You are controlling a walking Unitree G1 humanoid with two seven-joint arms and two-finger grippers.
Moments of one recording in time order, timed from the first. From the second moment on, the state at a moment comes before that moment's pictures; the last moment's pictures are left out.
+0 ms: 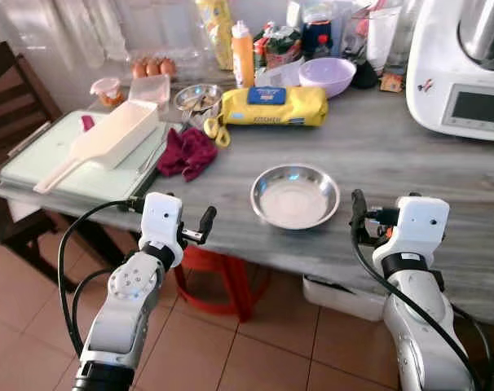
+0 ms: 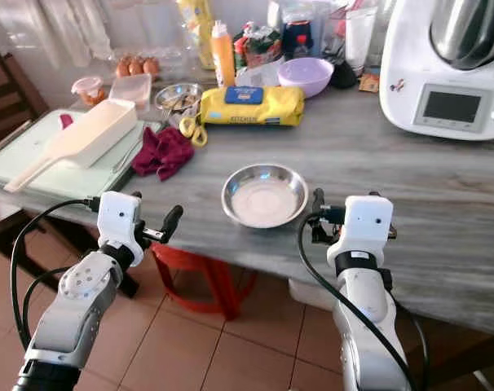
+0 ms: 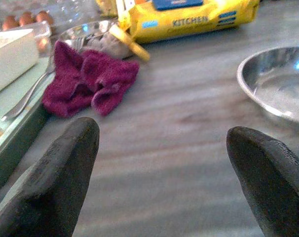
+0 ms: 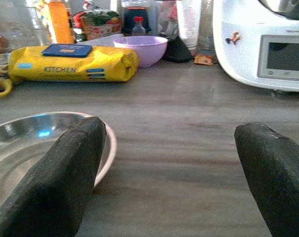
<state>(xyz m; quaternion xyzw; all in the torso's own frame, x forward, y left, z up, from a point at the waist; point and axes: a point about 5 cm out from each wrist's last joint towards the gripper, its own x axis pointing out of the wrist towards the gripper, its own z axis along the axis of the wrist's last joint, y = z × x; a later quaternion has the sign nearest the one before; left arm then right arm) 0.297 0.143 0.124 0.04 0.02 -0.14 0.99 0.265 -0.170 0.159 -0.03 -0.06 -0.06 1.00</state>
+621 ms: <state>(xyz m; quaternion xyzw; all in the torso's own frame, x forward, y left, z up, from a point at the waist) 0.295 0.144 0.120 0.04 0.03 -0.14 0.99 0.265 -0.173 0.158 -0.03 -0.05 -0.07 1.00</state>
